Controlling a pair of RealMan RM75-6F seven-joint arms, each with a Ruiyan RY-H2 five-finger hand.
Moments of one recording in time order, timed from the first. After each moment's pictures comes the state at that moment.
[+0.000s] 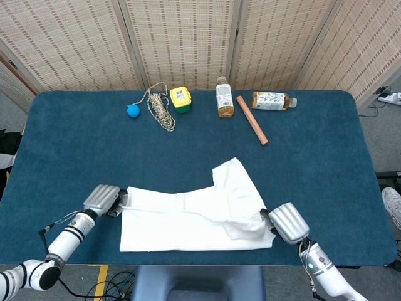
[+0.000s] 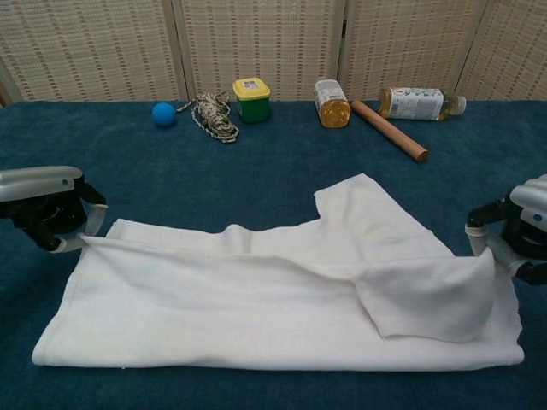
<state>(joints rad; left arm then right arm) -0.62 -1.34 -0.10 -1.52 1.16 0.79 0.13 0.31 -1.45 -0.02 -1.45 -1.70 1.26 -0.19</state>
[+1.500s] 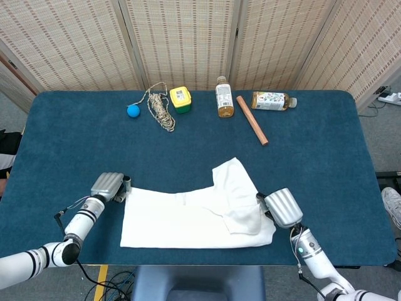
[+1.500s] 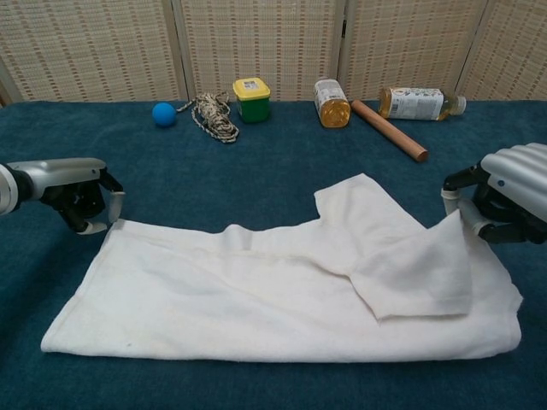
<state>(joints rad) -0.76 -1.45 -0.11 -1.36 0.86 0.74 0.28 0.38 -1.59 0.04 -1.25 -1.65 1.32 -0.14</state>
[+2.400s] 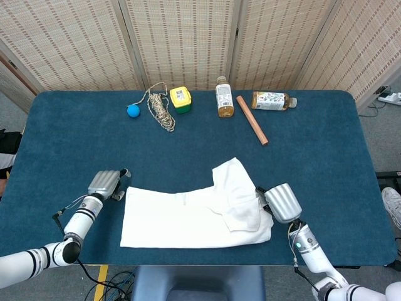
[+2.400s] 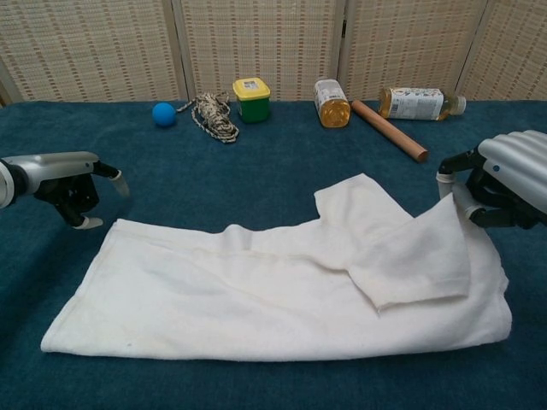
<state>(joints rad) -0.78 -1.44 -0.11 -1.38 0.78 0.77 0.31 0.40 -1.66 0.06 -1.14 -1.64 1.37 -0.08</state>
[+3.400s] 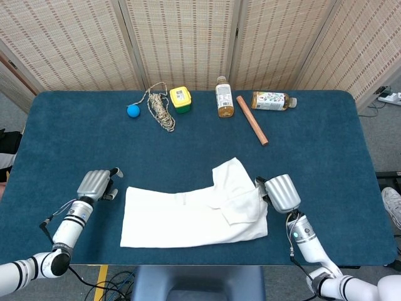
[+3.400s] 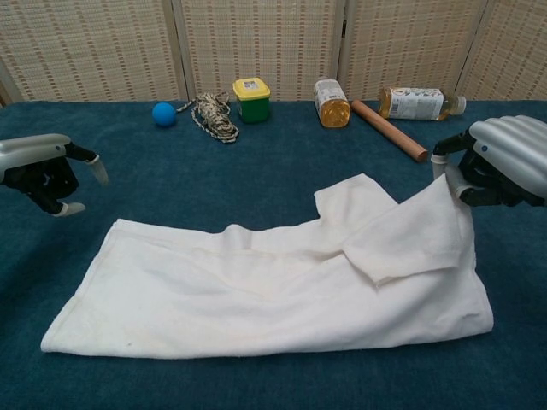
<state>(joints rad) -0.68 -1.39 -0.12 -1.46 0.93 0.90 0.21 0.46 -1.70 0.11 -1.06 -1.58 1.33 -0.06</state>
